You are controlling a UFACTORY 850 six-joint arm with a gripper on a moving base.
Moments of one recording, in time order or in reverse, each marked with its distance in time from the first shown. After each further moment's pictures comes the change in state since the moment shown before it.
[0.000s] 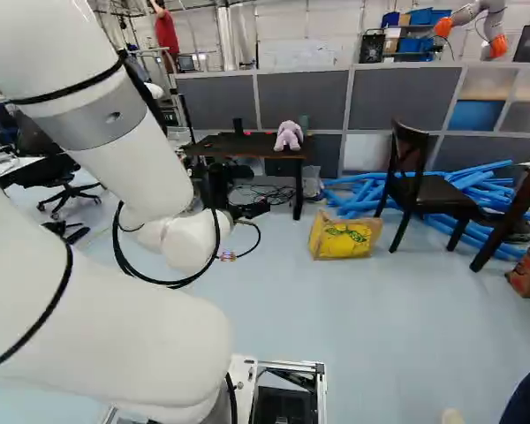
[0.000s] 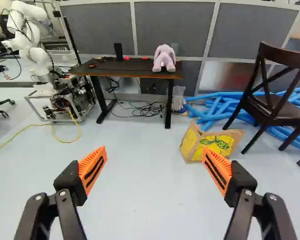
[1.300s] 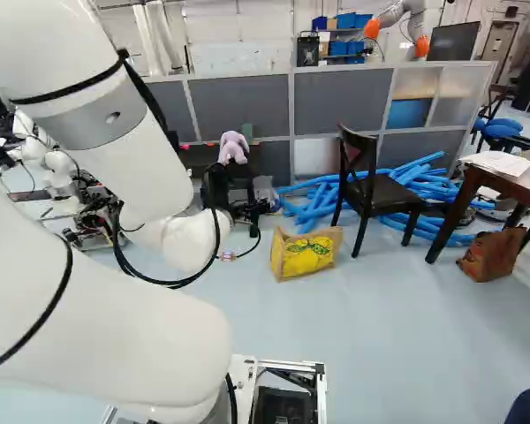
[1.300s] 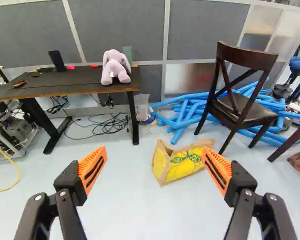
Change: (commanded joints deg) arm 0.0 0.0 0.0 0.0 0.0 0.0
